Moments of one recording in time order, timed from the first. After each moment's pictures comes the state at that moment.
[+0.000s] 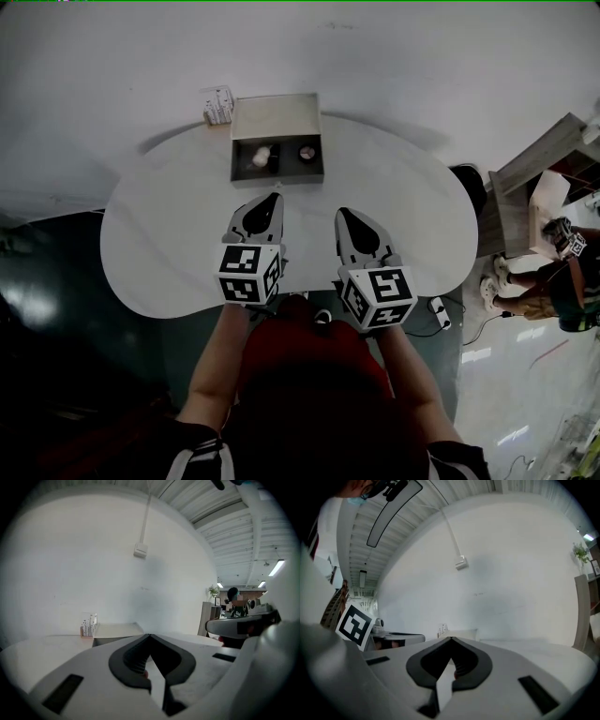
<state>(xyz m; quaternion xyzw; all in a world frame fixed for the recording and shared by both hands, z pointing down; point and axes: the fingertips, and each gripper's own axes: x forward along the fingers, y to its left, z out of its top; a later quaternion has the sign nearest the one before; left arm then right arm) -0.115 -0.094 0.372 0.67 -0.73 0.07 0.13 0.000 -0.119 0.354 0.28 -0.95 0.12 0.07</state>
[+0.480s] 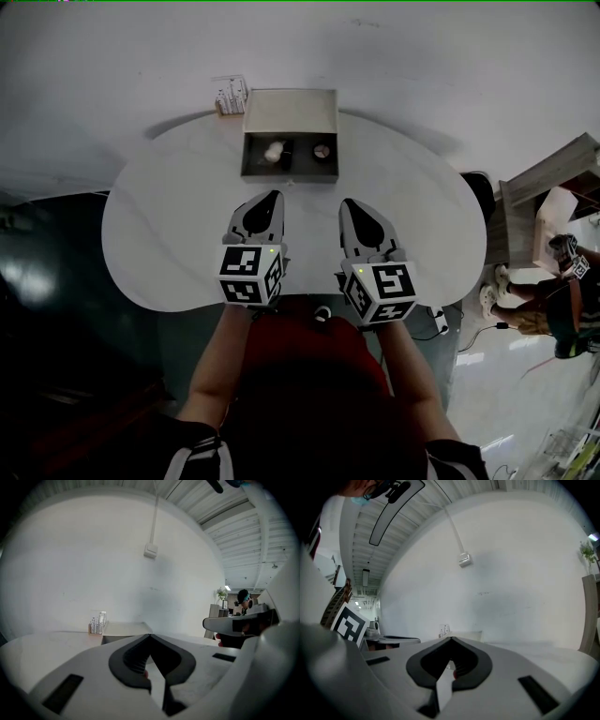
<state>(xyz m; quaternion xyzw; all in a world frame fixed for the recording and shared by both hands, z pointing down) -0.142 -0.093 0.379 0.64 -0.75 0.05 0.14 -0.030 -0.137 0.355 0.26 -0.96 0.11 0.07</state>
